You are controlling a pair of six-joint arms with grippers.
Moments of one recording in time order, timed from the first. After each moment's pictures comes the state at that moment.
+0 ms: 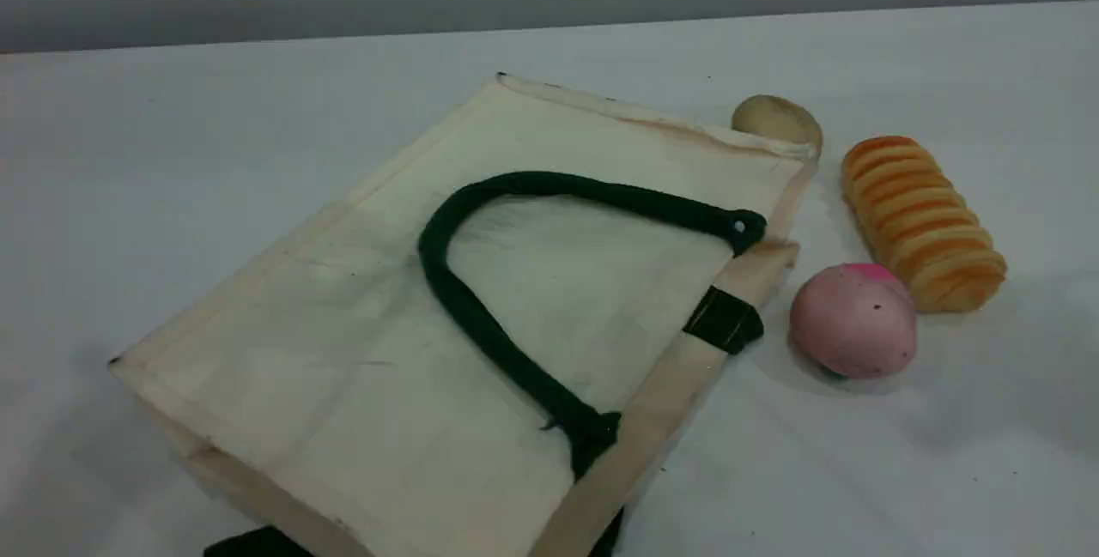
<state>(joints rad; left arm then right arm) -0.30 1.47 -1.34 -0.36 1.11 0.36 0.11 1.22 -0.89 0.93 0.76 -0.90</state>
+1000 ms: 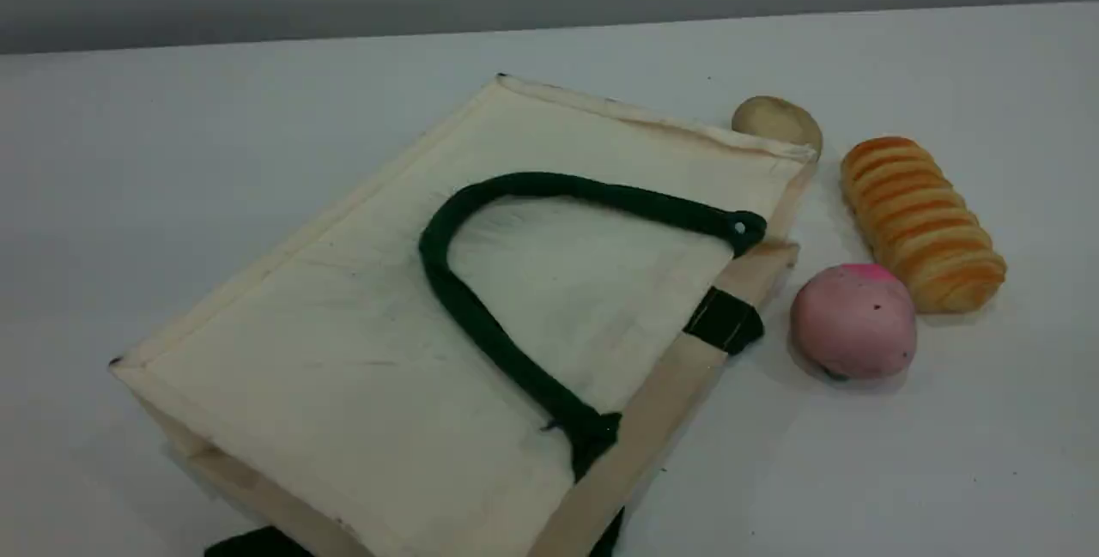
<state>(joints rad) -0.37 0.61 -0.95 -0.21 1.11 0.06 0.11 0.14 -0.89 0.24 1.23 -0.18</state>
